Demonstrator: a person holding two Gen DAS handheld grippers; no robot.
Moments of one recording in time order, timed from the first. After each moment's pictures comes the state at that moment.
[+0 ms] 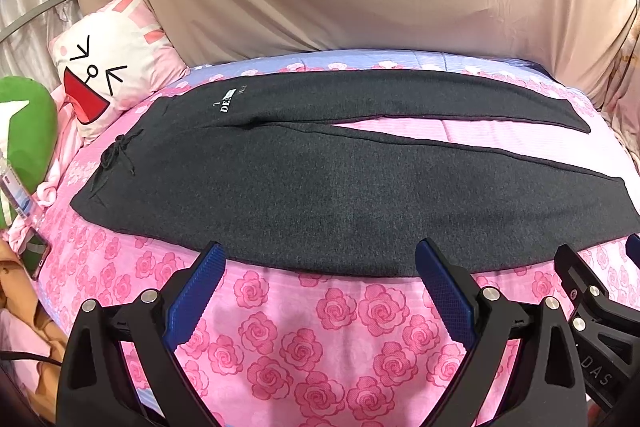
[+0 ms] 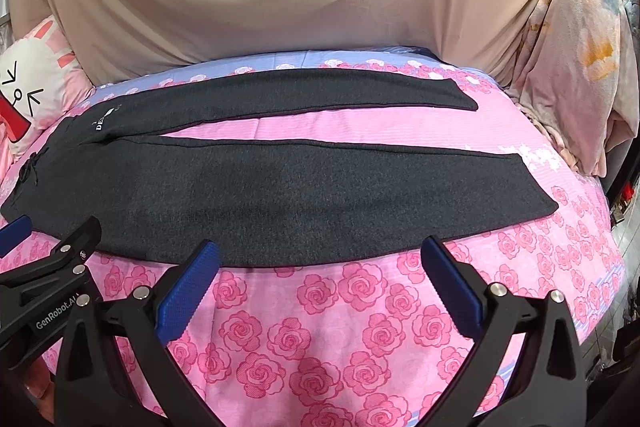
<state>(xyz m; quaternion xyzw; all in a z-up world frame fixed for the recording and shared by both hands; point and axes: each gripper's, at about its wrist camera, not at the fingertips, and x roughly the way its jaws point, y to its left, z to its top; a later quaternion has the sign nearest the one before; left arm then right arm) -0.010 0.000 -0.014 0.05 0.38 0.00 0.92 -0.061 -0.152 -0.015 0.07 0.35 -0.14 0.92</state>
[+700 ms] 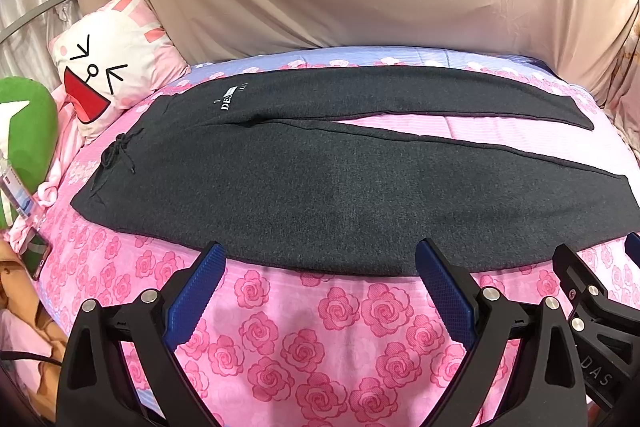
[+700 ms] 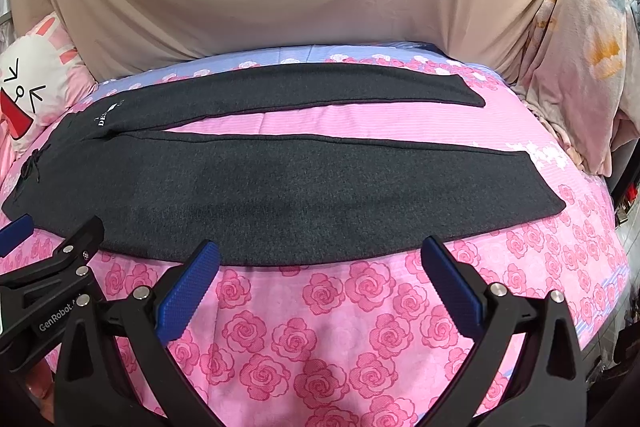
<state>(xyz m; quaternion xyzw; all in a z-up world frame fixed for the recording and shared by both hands) -0.008 -0.002 -0.017 0.06 0.38 0.00 0.92 -0.057 -0.150 -0.019 0.07 0.36 -0.13 0.92</state>
